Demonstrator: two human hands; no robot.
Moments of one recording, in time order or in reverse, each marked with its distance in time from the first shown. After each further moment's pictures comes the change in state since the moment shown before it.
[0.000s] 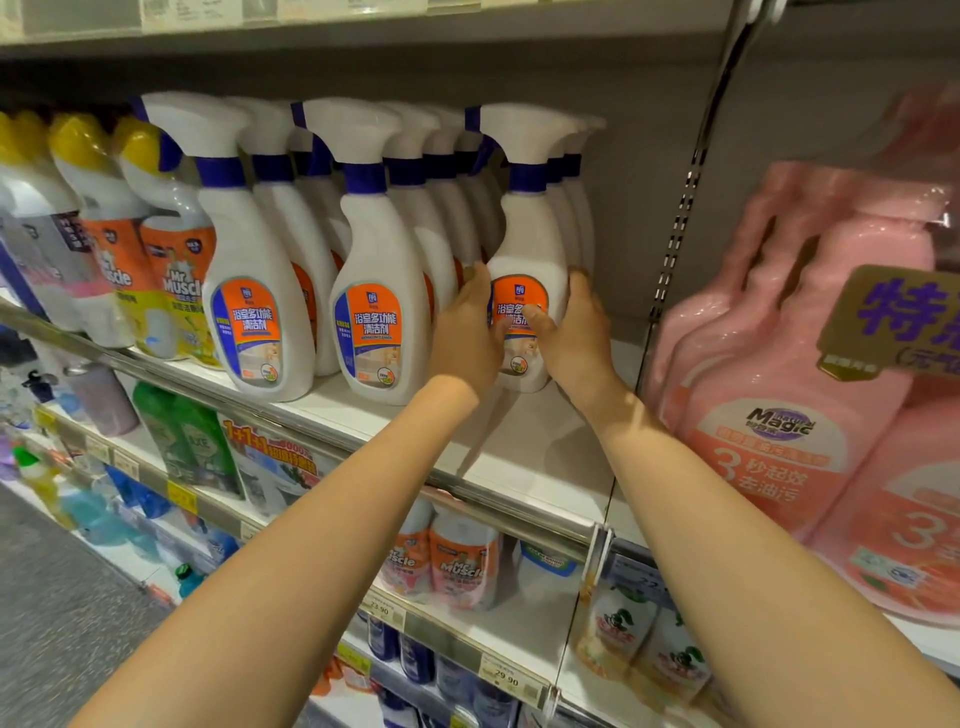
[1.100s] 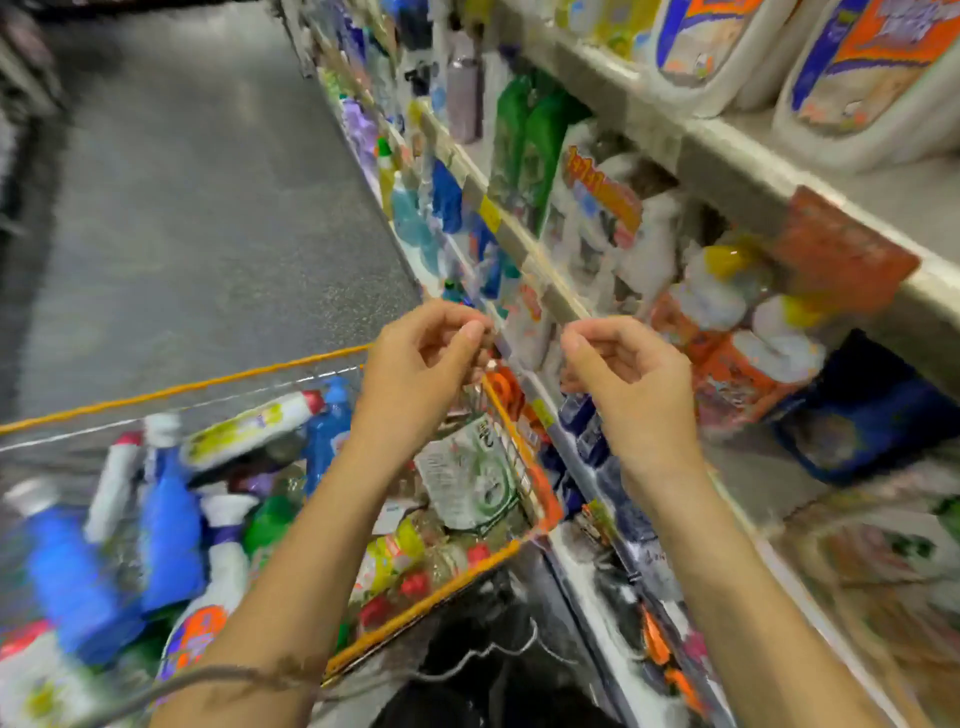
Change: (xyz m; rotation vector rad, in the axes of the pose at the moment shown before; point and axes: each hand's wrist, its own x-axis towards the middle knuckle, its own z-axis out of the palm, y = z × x) left_hand -0.334 -0.067 -0.172 -0.370 0.354 -0.725; right_hand -0.288 -0.019 0.075 0.555 -0.781 0.040
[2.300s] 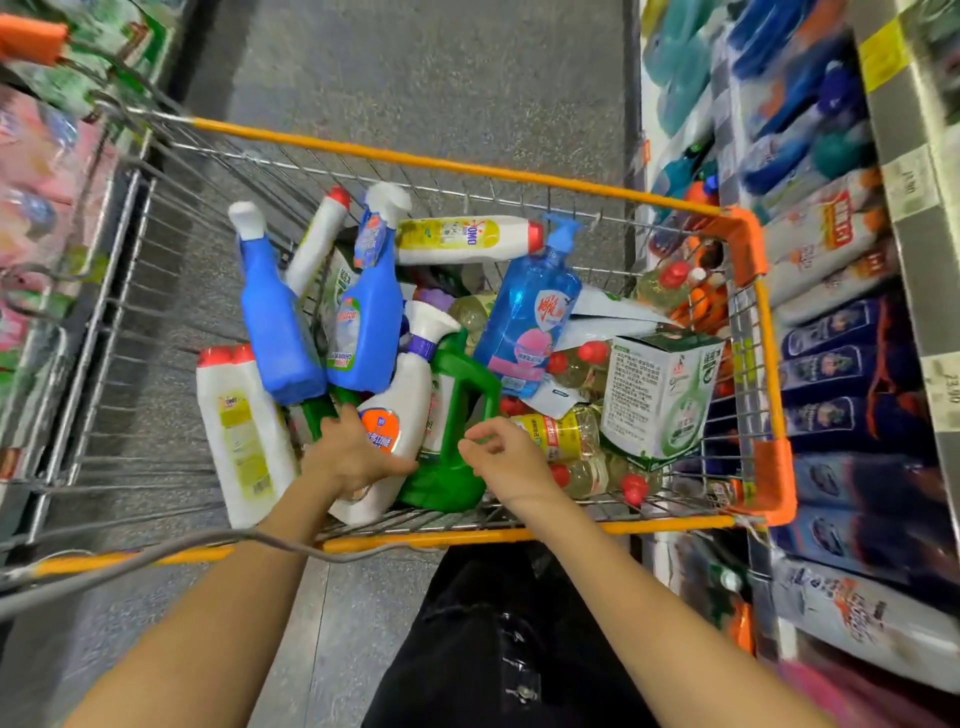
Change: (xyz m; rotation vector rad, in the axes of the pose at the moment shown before) left_hand -0.203 -0.296 -0.197 0.720 0.052 -1.190; right_hand -0.147 0.210 0.228 -0.447 -0.961 0.665
